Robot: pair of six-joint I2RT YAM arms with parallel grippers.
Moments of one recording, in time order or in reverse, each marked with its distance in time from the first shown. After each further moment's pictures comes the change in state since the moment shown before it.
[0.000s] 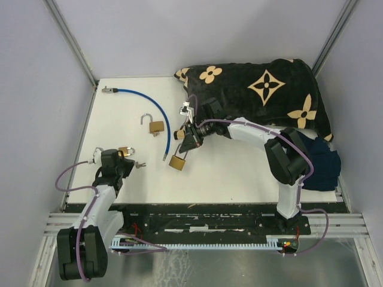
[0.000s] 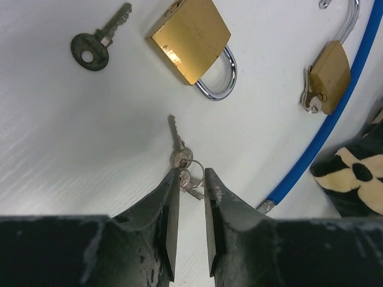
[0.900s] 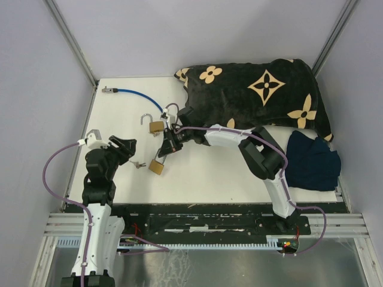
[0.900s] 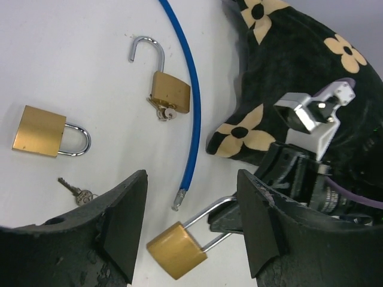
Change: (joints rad) left arm 0.000 -0.370 0.166 -0.071 0.211 0.331; right arm 0.152 0.216 0.157 0.221 0.187 0.328
